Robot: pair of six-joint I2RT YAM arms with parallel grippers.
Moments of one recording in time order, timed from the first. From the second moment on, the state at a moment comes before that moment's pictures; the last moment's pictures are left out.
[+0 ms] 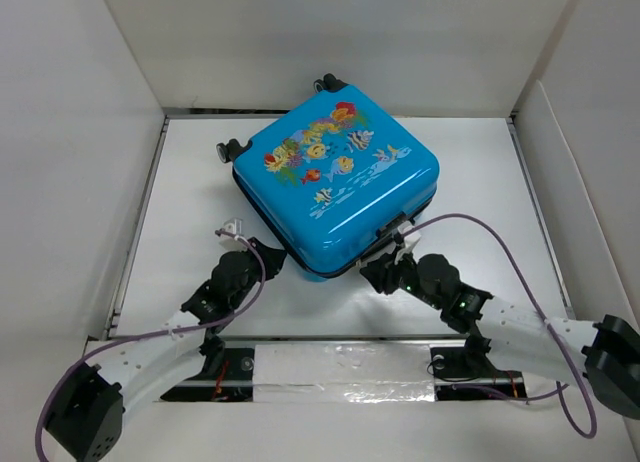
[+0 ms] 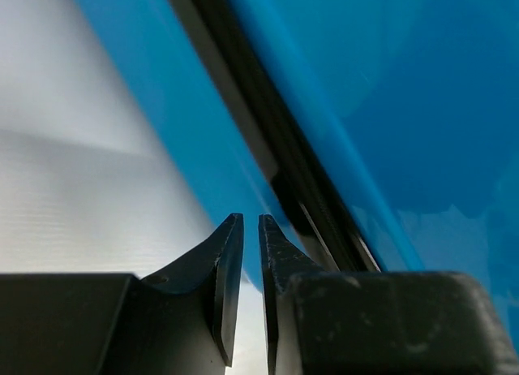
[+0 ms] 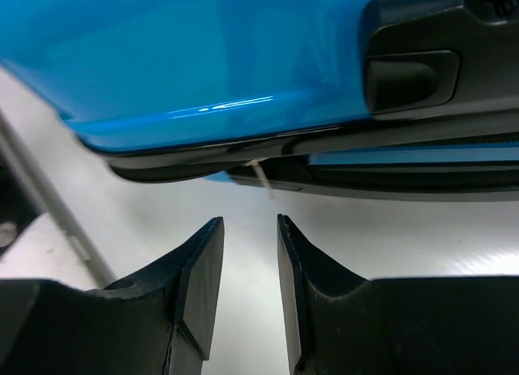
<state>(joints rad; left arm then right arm) -0.61 0.72 0.17 0.18 -0.22 -0.86 0.90 0.87 0.25 0.38 0.08 0.36</state>
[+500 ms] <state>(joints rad) -0.63 0.78 0.13 0.29 -0.14 -0.87 0.87 1.11 0.30 0.60 0.10 0.33</state>
